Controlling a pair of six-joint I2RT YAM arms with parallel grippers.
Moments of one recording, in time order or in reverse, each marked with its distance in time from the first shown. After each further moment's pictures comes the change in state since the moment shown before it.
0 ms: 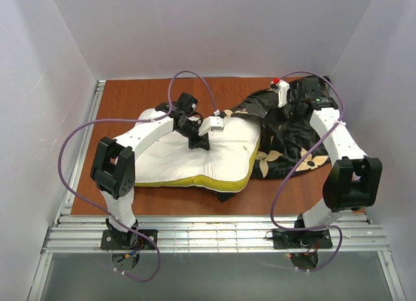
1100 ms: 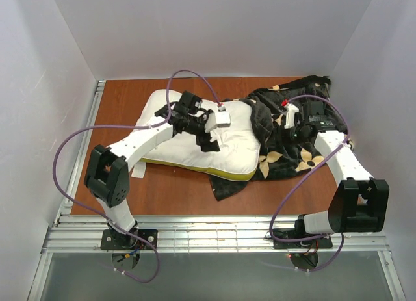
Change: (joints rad) left arm -0.026 -0.031 0.003 0.233 -0.028 -0.160; right arm -0.046 -0.193 -0.303 0.030 0.140 0.124
